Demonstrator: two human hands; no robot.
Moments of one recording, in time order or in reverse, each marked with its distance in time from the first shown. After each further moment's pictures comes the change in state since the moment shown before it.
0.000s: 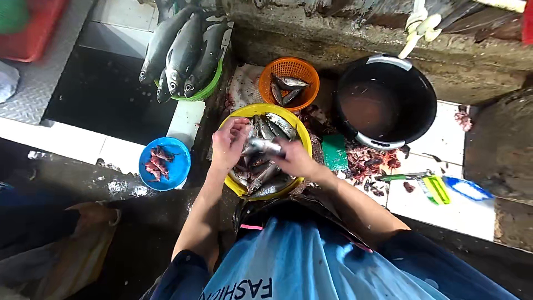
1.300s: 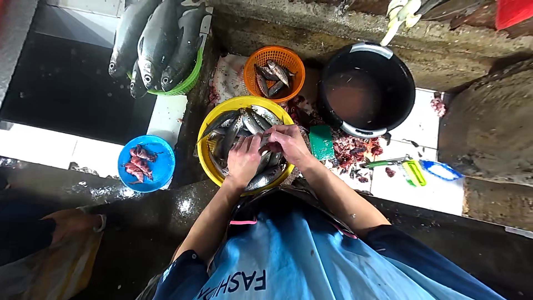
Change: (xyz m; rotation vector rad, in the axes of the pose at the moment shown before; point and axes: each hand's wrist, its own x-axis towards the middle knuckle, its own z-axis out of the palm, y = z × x) left_hand -0.048 -0.014 0.098 0.585 0.099 0.256; right_hand -0.023 0.018 0.001 0.800 0.169 0.323
